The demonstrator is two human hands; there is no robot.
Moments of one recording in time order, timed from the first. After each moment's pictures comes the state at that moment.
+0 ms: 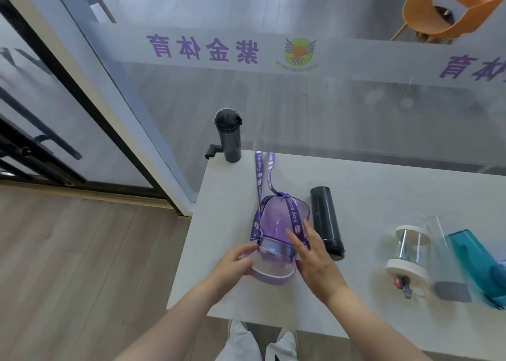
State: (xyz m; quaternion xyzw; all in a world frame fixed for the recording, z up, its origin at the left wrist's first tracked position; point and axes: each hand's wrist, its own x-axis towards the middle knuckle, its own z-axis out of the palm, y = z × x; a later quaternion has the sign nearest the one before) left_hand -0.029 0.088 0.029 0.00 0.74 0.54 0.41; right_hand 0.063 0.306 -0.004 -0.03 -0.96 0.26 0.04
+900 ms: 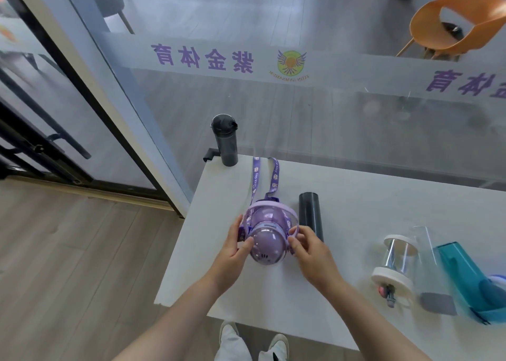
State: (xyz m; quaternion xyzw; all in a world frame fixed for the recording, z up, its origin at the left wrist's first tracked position) left_hand -0.014 0.125 0.059 0.07 0.73 0.61 0.28; right_hand 0.053 0.322 0.063 -0.22 -0.83 0.52 -0.01
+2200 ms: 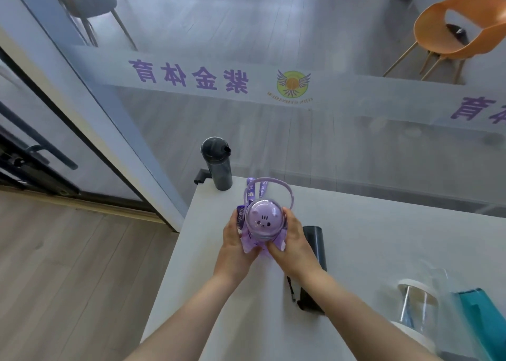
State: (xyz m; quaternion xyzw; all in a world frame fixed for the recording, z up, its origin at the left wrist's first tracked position) left_hand -0.120 0.183 0.009 0.05 0.84 0.52 0.16; right_hand -0.074 0.336 0.052 -0.15 -0.85 0.50 0.00
